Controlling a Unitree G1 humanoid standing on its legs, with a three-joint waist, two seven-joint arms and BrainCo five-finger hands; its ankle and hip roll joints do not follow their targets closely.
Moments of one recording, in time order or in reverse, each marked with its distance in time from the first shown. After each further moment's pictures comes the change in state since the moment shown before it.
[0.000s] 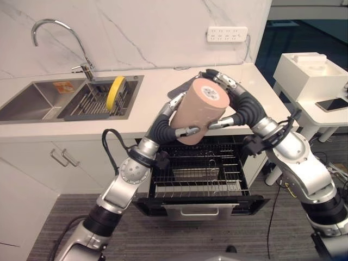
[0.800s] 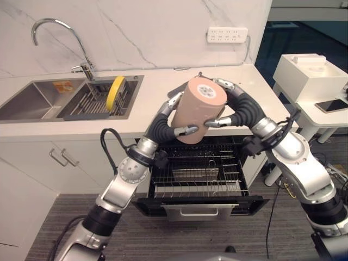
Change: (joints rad) left arm 0.000 -0.001 0.013 0.001 -0.006 0.011 -0.009; right arm 0.000 0.000 0.010 0.001 -0.041 -0.013 0.010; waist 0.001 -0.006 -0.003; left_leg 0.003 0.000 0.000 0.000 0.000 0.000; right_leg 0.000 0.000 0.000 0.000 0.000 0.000
